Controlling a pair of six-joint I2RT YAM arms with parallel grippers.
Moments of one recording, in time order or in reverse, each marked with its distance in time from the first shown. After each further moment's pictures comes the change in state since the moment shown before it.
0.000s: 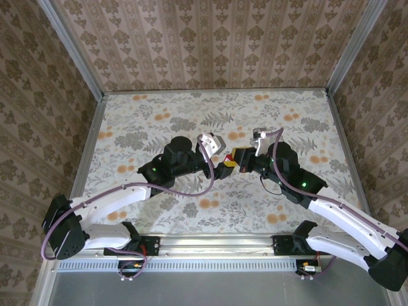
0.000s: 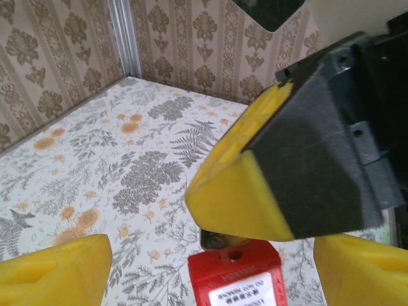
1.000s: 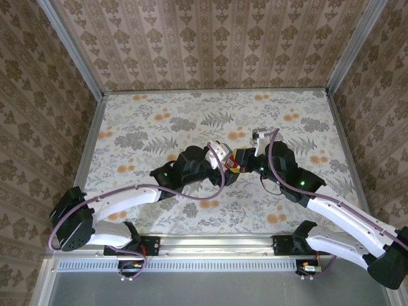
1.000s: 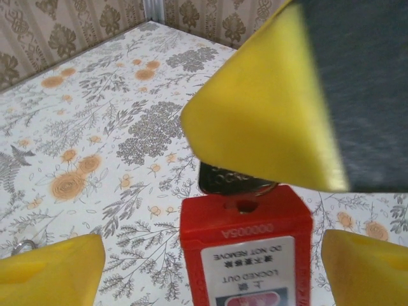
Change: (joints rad) left arm -0.083 0.097 -0.044 0.025 -0.198 -0.087; right arm 0.000 0.011 0.011 -0.042 0.045 -0.027
